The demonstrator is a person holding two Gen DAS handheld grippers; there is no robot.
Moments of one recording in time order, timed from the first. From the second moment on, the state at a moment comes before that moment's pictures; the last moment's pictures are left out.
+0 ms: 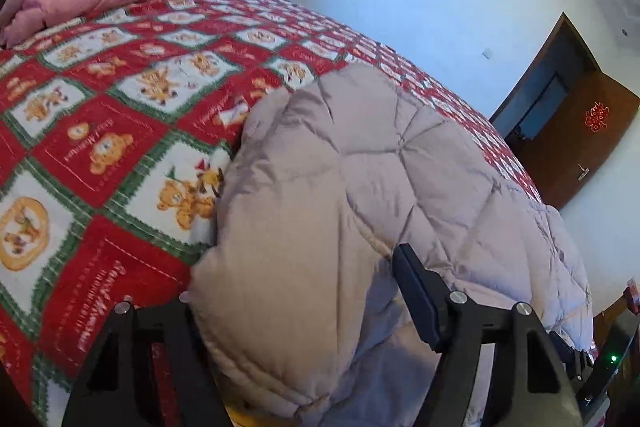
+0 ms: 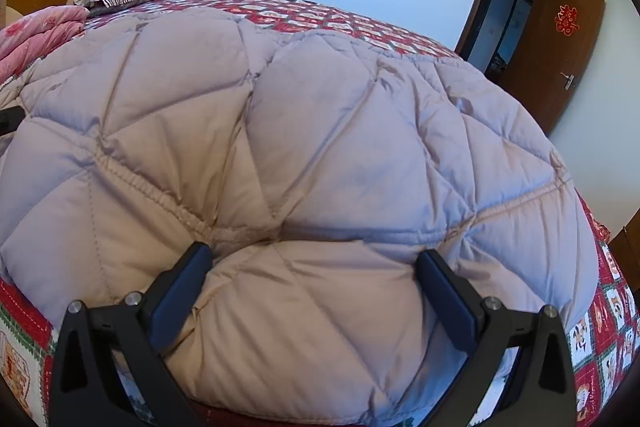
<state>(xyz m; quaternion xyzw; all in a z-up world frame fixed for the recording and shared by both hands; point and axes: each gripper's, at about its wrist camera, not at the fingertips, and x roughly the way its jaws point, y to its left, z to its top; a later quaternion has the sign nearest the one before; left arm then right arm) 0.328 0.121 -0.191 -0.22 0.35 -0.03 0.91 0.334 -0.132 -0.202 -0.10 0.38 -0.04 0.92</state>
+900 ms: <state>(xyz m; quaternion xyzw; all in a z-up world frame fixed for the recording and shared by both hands) 0.245 0.248 -0.138 -0.28 0.27 -0.03 0.92 0.292 -0.037 -0.183 -0.13 0.38 0.05 0.91</state>
